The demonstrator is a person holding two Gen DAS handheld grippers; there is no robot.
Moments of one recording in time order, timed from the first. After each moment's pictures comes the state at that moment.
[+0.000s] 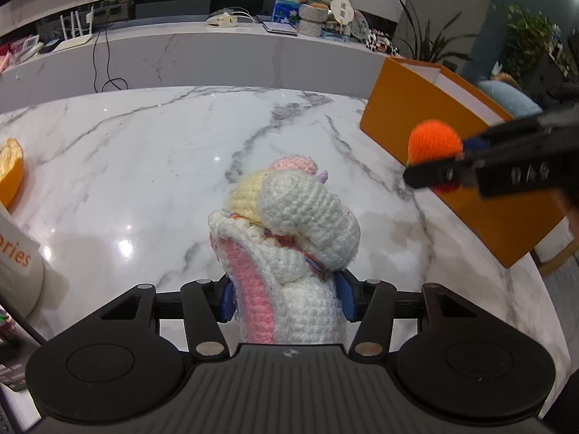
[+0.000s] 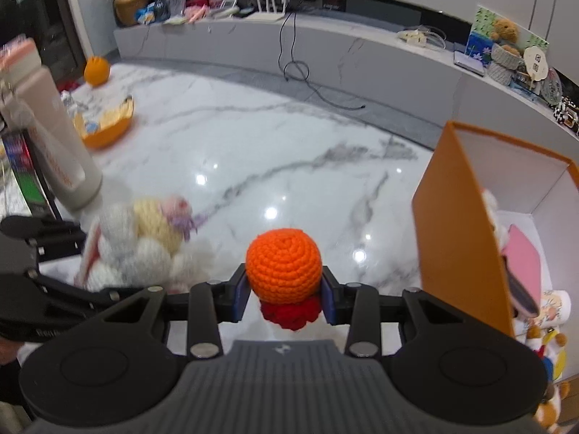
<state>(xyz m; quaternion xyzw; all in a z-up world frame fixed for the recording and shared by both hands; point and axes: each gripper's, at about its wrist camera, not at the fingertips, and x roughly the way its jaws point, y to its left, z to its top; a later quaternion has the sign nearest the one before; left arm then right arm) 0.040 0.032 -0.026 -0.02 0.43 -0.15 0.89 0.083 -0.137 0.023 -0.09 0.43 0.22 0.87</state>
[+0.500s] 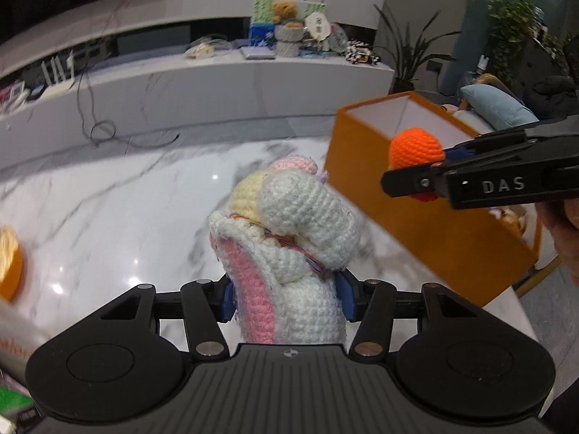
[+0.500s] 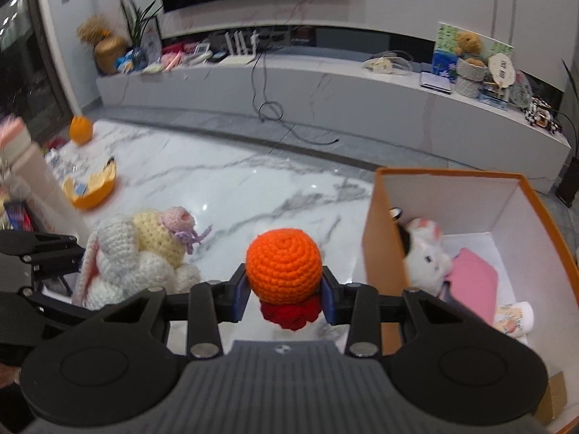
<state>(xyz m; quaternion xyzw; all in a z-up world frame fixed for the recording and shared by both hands) 0.069 -0.033 0.039 0.03 0.40 -0.16 0.90 0.092 -0.187 0.068 -0.03 0.38 0.19 0.90</state>
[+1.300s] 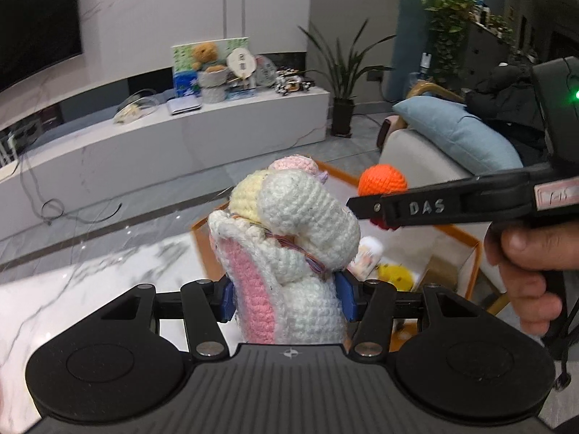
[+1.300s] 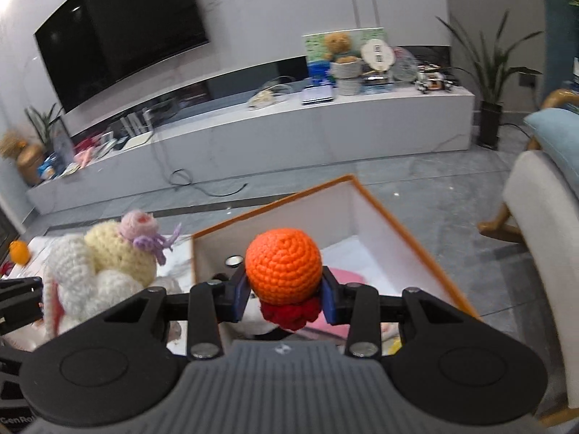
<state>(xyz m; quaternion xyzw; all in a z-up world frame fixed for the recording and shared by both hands) 0.111 -0.183 0.086 0.08 0.35 -0.23 0.90 0.109 -0.342 0.093 0.11 0.34 0.05 0.93</state>
